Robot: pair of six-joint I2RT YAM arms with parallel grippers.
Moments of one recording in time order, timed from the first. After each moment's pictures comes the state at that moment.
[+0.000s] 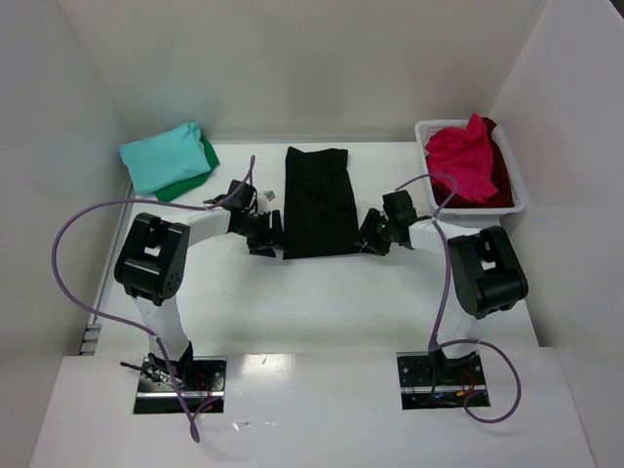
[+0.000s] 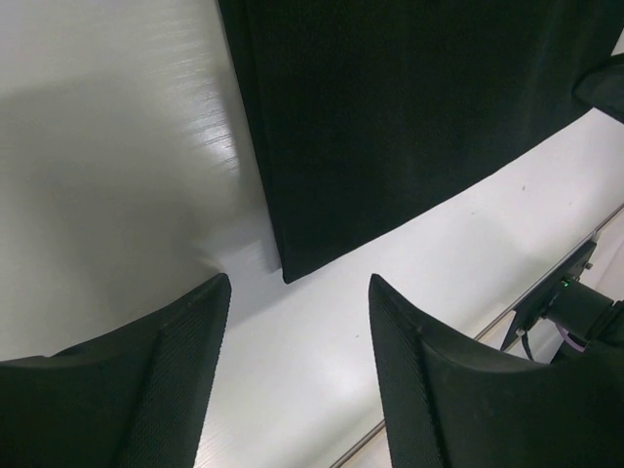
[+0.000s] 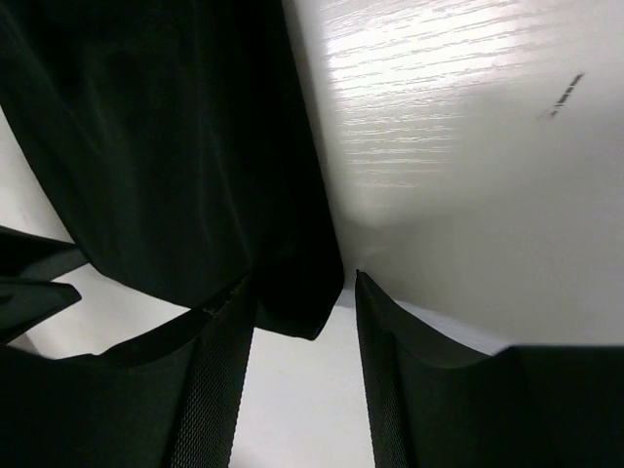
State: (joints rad) left arm -0.29 1.87 1.12 -0.35 0.55 -0.43; right arm 0.26 1.70 0.86 -0.11 -0.27 0.72
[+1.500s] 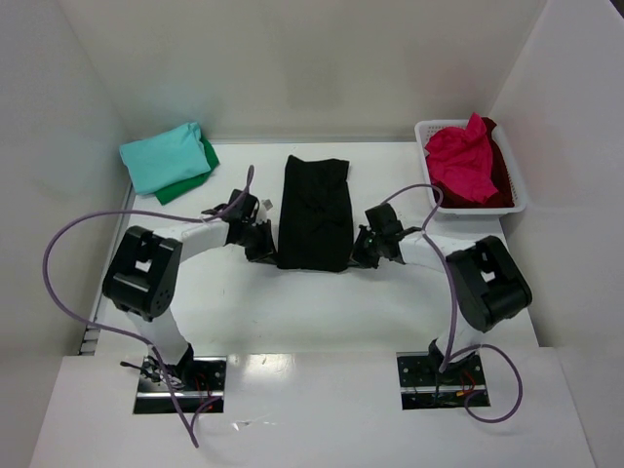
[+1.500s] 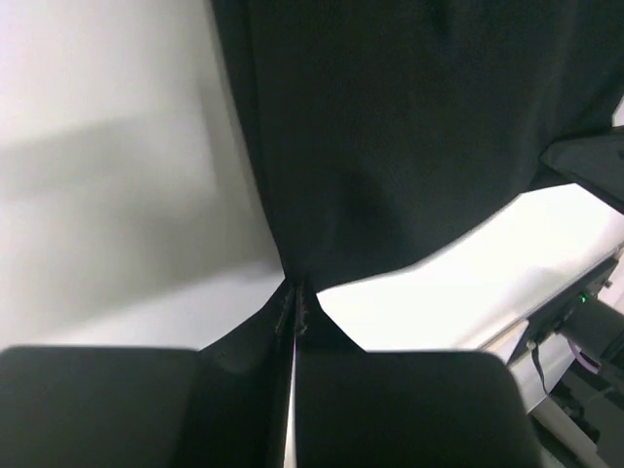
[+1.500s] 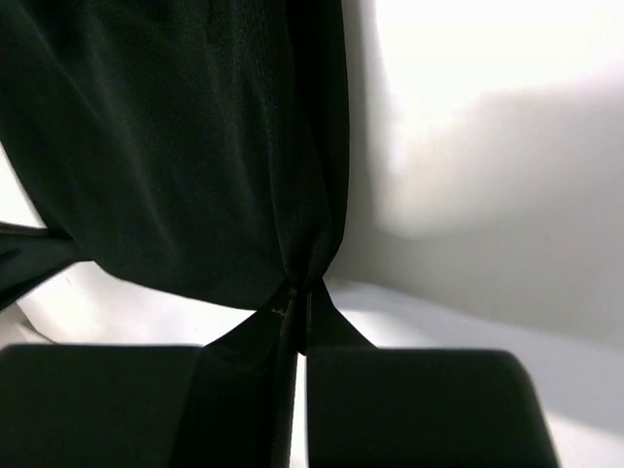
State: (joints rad) left arm -0.35 1.79 1.02 -0.34 0.45 -0.51; right arm 0.42 1.65 0.80 -0.11 -0.23 0.82
